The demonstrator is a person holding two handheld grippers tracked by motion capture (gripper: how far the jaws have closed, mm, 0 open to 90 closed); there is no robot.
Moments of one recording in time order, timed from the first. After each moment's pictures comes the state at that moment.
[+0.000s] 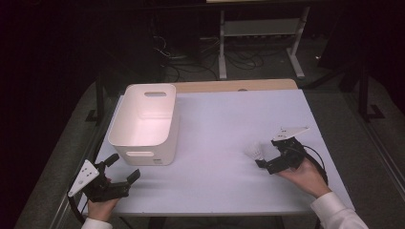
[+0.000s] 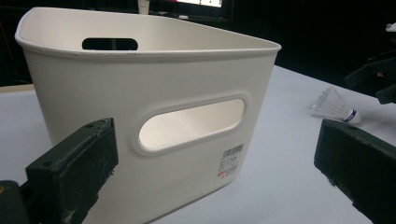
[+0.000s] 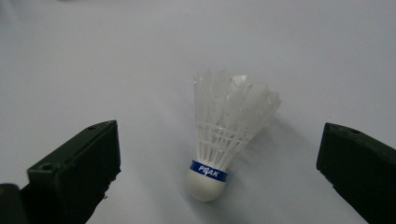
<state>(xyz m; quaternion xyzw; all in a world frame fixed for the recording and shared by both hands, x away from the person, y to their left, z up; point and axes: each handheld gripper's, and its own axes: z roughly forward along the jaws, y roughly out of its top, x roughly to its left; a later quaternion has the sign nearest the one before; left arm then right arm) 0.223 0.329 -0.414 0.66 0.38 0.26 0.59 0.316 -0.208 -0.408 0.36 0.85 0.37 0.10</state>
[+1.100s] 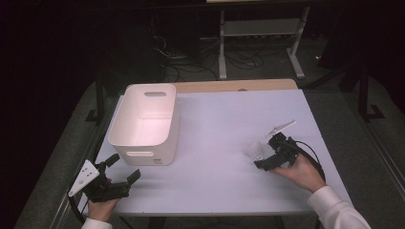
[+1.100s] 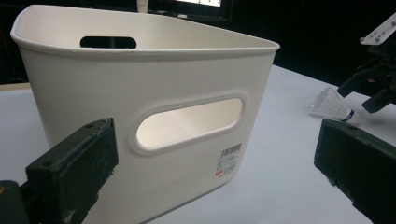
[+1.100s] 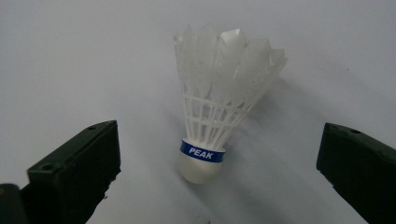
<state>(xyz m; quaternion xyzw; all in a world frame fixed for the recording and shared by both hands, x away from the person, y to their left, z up) 0.223 0.328 -0.415 0.66 0.38 0.25 0.59 0.335 -0.195 -0.413 0.41 0.87 0.28 0.05</state>
